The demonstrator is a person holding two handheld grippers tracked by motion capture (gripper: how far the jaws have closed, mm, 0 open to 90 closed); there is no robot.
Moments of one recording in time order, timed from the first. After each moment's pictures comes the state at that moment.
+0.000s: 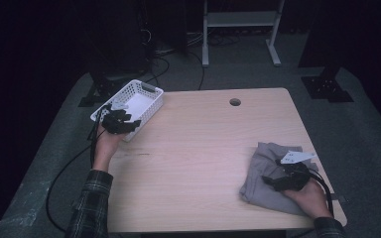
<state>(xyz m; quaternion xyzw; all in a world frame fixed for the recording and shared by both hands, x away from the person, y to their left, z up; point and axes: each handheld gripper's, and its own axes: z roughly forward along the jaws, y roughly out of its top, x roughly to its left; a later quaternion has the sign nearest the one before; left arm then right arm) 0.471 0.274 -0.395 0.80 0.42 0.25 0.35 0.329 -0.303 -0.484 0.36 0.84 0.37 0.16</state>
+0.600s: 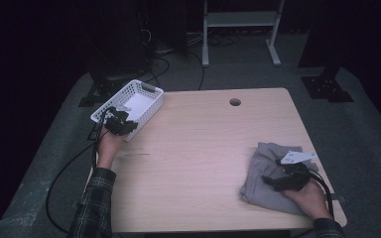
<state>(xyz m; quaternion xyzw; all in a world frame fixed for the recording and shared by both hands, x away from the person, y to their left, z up) 0.484 0.273 -0.416 0.82 0.44 0.23 0.31 0.328 -0.303 -0.484 0.36 0.84 0.37 0.16</state>
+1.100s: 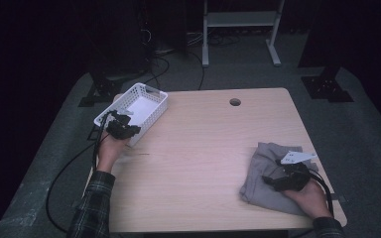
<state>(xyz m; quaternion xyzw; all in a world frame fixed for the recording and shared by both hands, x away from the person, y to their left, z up) 0.466 0.264 -0.414 0.83 0.42 0.19 0.32 0.328 -0.303 -0.484 0.36 0.84 0.37 0.16</state>
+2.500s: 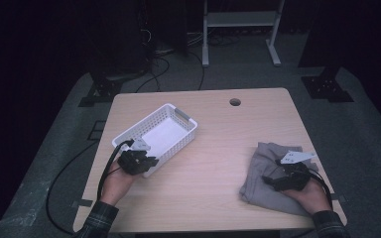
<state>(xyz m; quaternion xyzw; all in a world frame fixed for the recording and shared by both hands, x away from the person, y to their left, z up) 0.345 0.200 -0.411 0.88 0.31 0.14 0.33 0.328 -0.303 -0.483 0.36 0.84 0.37 0.16</state>
